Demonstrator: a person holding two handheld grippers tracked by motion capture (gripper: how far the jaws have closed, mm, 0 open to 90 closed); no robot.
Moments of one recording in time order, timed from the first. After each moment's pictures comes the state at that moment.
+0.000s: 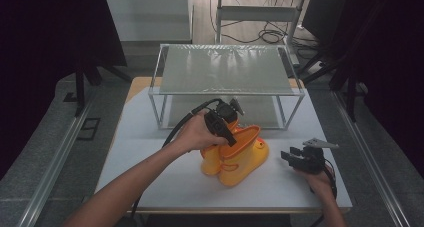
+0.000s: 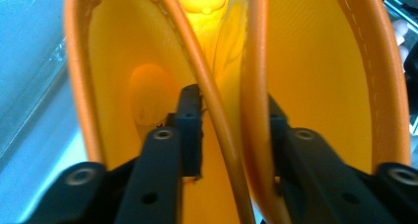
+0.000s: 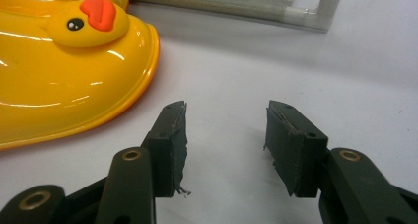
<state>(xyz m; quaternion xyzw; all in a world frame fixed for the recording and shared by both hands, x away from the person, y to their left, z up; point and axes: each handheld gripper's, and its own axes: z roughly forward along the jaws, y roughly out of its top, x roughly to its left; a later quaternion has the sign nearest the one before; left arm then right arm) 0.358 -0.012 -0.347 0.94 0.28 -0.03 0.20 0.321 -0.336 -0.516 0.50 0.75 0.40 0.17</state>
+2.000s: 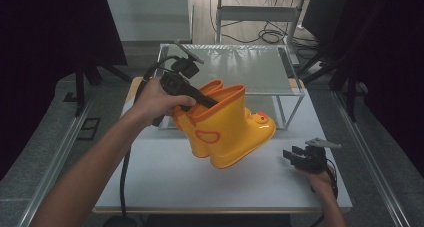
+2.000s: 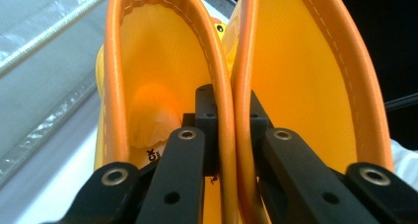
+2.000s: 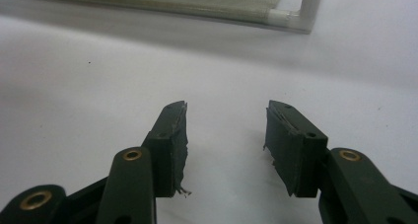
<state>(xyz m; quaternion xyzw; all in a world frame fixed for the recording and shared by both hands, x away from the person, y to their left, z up) 0.367 0.084 -0.231 0.87 0.29 -0.11 0.38 0.322 -0.342 -0.515 0.51 0.74 0.41 0.18</state>
